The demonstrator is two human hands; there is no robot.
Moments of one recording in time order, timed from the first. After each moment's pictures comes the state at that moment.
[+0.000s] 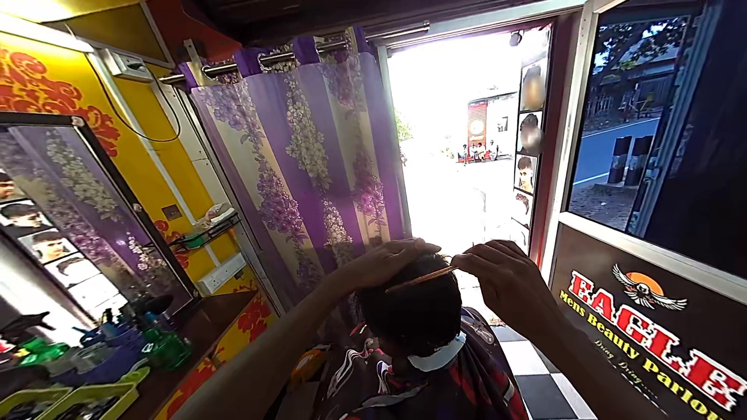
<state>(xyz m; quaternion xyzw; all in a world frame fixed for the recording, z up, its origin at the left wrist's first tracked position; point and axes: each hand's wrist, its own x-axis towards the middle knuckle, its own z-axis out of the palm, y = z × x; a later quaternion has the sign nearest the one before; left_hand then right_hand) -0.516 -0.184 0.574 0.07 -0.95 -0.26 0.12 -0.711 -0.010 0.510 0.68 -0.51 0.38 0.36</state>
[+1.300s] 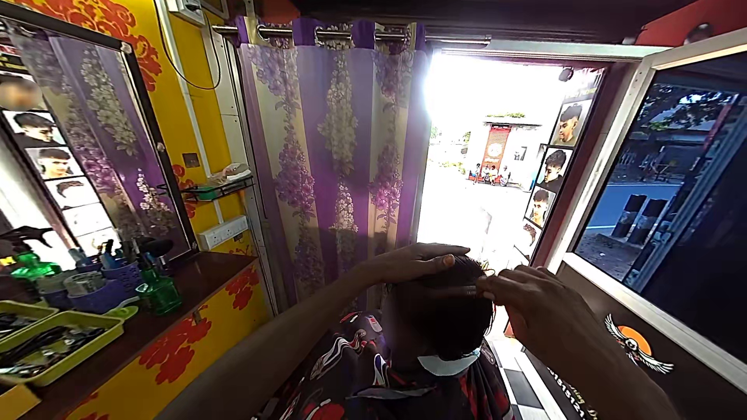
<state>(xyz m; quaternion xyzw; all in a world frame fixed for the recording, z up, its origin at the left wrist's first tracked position) -0.517 -0.219 0.546 -0.06 -0.92 -0.34 0.16 -0.668 0.012 0.549 0.71 -0.56 0.22 0.36</state>
